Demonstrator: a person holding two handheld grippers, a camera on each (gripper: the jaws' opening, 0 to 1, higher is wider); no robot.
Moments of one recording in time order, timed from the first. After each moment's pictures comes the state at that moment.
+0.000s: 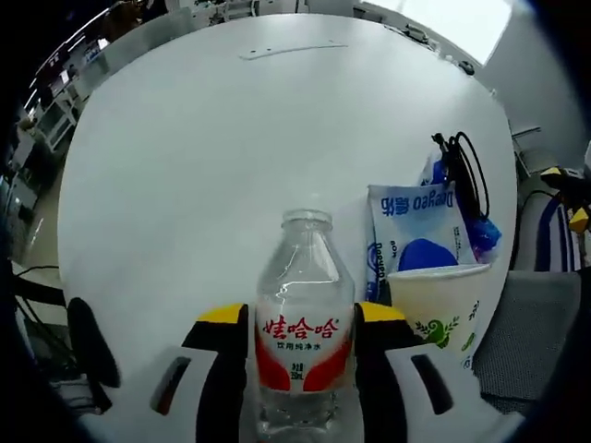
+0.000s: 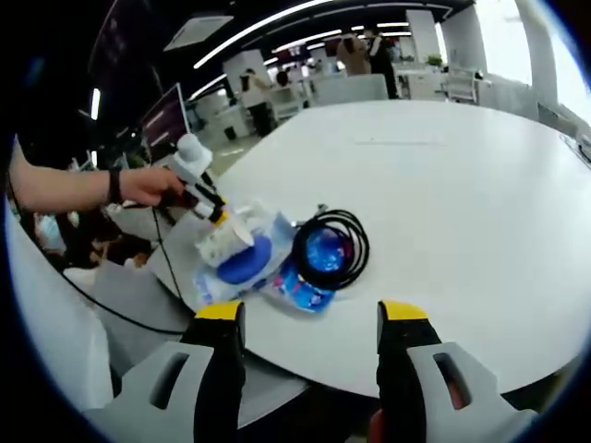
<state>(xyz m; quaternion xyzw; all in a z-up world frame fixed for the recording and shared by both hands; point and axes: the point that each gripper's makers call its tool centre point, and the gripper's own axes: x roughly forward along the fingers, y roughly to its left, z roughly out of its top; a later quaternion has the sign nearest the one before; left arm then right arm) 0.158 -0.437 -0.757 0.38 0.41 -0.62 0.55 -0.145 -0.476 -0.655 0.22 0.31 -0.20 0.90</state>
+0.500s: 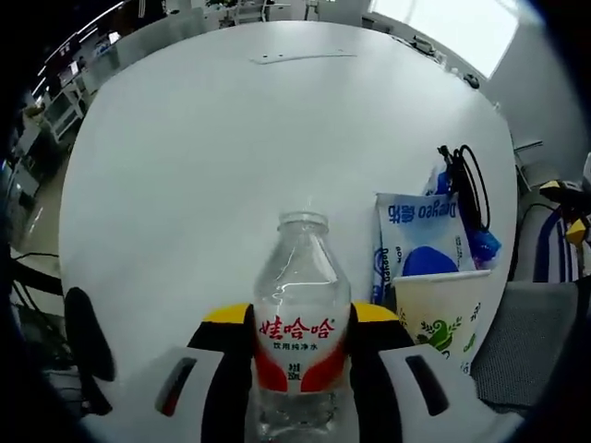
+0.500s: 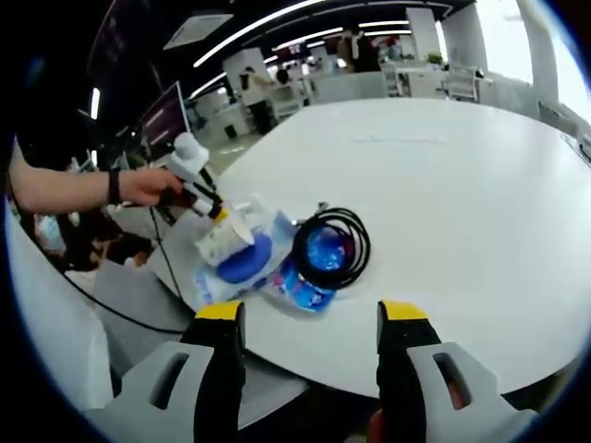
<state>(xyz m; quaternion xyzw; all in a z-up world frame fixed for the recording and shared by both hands) 0.165 -0.435 -0.751 0.34 0.42 -0.62 0.57 -0.142 -0.475 -0.656 0.22 0.31 -0.20 0.90</state>
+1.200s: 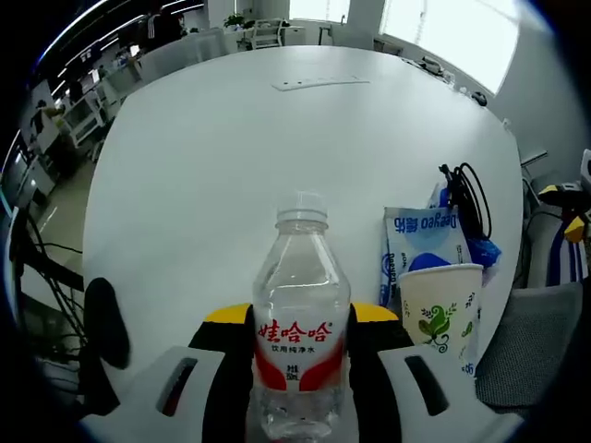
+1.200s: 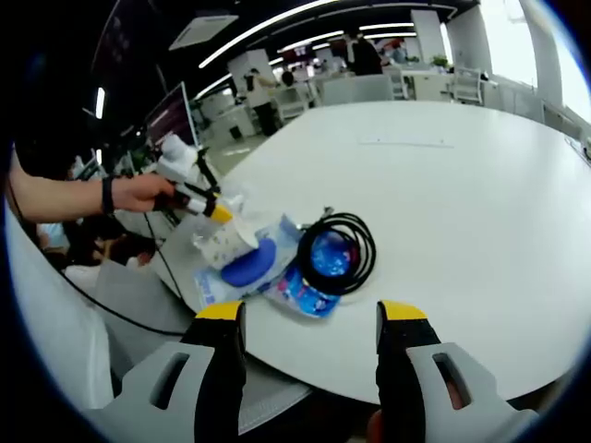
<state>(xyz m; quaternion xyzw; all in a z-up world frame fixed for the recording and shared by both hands) 0.181 -0.428 -0.728 0.31 0.38 -0.61 0.62 -0.135 -0.477 -0.654 0.21 0.30 -0.19 0.91</state>
